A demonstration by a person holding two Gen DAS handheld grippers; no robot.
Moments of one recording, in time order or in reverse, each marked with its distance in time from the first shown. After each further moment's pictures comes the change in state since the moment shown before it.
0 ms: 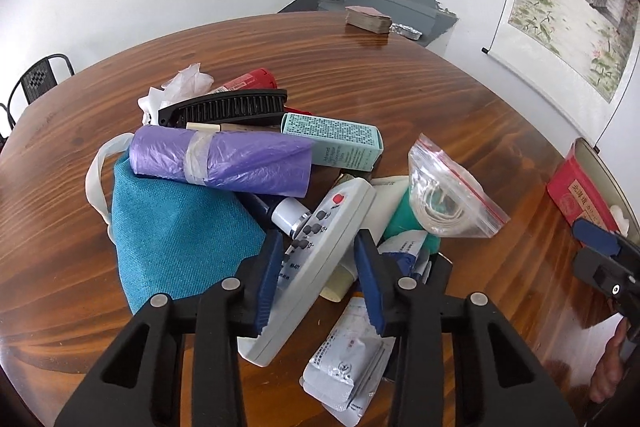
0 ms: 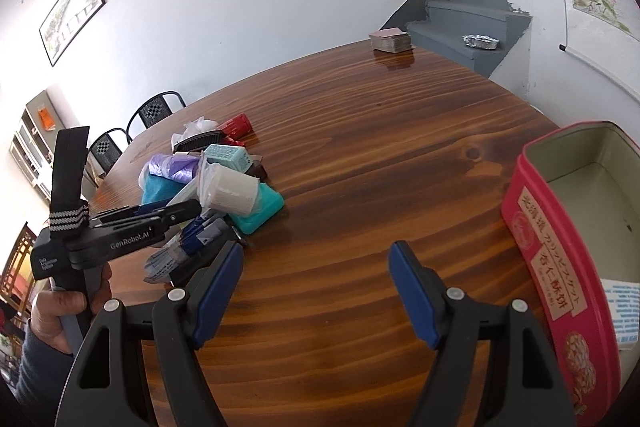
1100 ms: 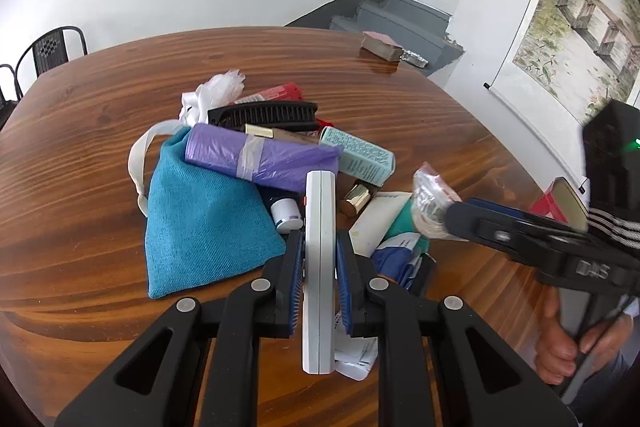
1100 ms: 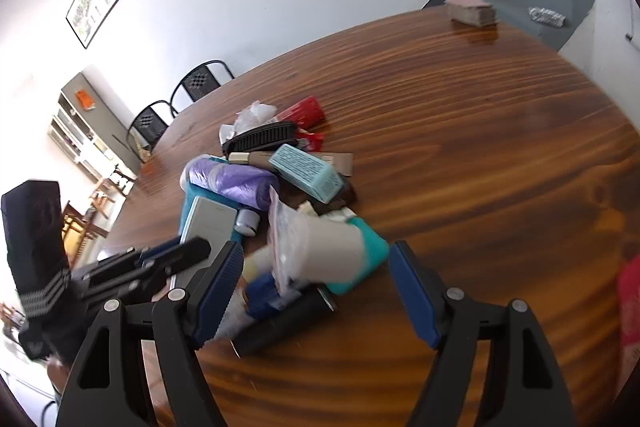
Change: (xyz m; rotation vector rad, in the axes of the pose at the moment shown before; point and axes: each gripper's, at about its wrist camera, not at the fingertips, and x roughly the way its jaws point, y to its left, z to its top) left arm -0.042 0.030 -0.007 -0.128 -0.049 -0.051; right arm 0.087 0.052 0.051 -0.004 0.174 0.213
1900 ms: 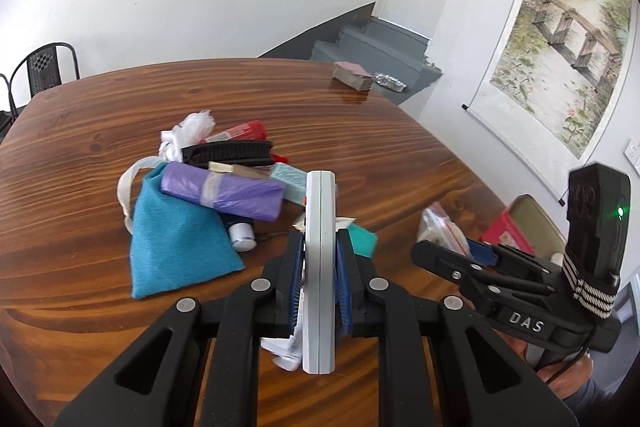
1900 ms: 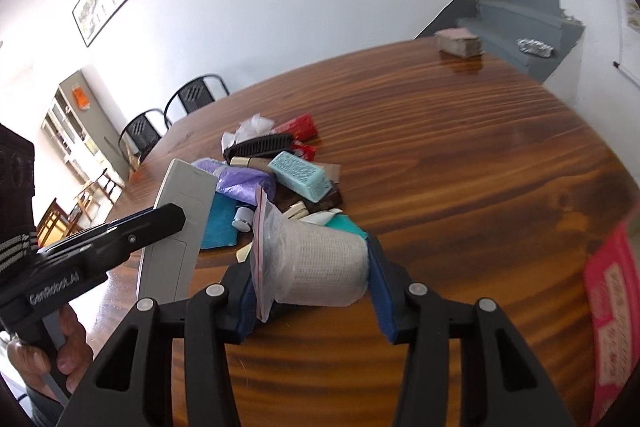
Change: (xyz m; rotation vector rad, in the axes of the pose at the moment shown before) left arm -0.036 -0.036 0.008 0.007 -0.091 -0.059; right arm -0.055 0.002 -0.032 -0.059 -0.150 -0.095
